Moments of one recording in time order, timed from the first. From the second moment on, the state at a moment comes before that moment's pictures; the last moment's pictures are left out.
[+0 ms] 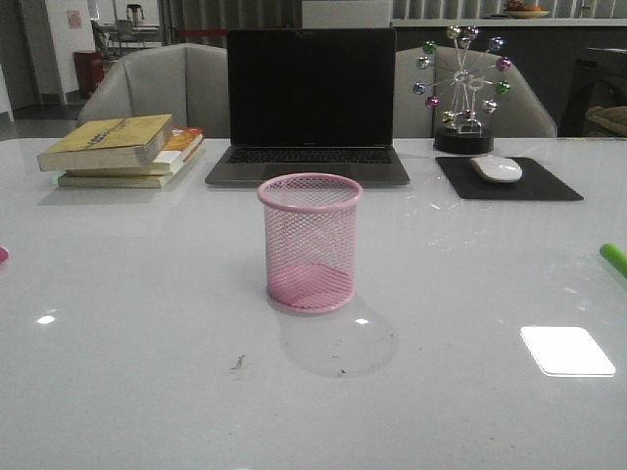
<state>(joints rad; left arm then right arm) -0.04 0.00 0.01 -0.08 0.08 0.14 0.02 -0.01 0.03 0.08 0.00 -0.07</state>
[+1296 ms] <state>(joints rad) -0.04 0.55 -0.60 -0.15 0.65 0.13 0.02 0.63 -0.68 0.08 0.81 -0.07</state>
